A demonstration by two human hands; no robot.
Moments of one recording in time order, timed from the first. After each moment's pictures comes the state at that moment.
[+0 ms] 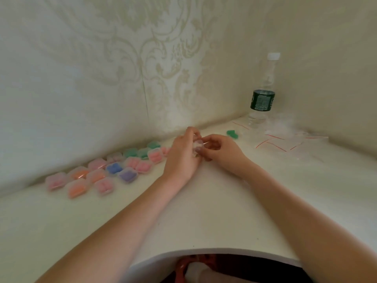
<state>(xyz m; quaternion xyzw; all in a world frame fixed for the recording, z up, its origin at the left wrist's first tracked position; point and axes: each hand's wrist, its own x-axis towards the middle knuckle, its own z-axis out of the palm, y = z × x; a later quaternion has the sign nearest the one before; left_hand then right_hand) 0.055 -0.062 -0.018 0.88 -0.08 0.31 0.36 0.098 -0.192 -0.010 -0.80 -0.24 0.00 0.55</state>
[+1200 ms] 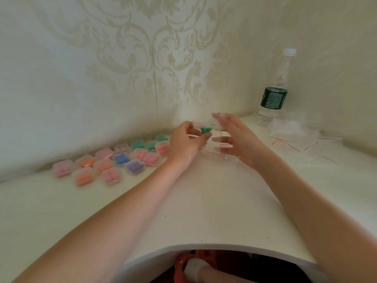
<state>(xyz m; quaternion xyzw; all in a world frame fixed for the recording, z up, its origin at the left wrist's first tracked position) 0.074 -0.053 -0.015 0.75 0.04 0.26 0.61 0.098 -0.195 0.016 -0.70 -0.13 0.11 0.70</state>
